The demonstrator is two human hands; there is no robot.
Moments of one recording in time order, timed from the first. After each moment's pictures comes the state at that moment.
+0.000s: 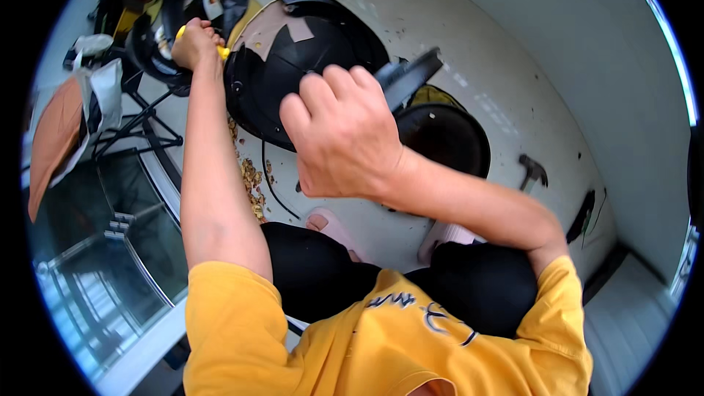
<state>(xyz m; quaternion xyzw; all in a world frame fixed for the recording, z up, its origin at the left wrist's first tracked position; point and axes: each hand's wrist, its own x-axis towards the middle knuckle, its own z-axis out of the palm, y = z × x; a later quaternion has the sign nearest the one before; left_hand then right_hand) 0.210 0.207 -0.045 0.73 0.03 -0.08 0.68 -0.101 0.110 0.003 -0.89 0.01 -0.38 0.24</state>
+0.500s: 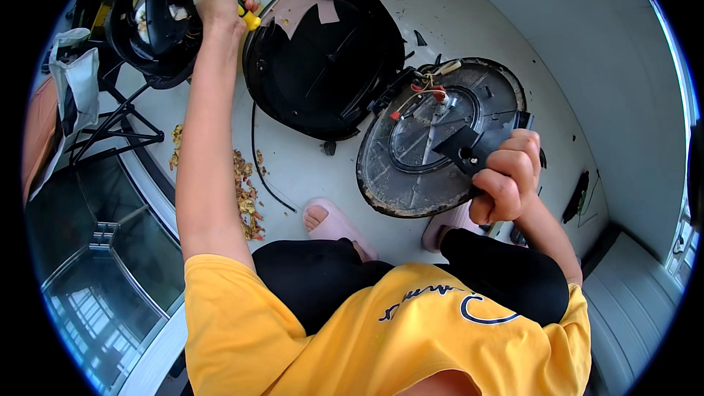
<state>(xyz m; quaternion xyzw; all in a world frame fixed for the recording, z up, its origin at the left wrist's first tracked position) 0.157 0.176 -0.041 0.68 -0.08 -0.20 0.70 -0.230 0.063 -0.036 -0.89 -0.10 -0.42 0.18</state>
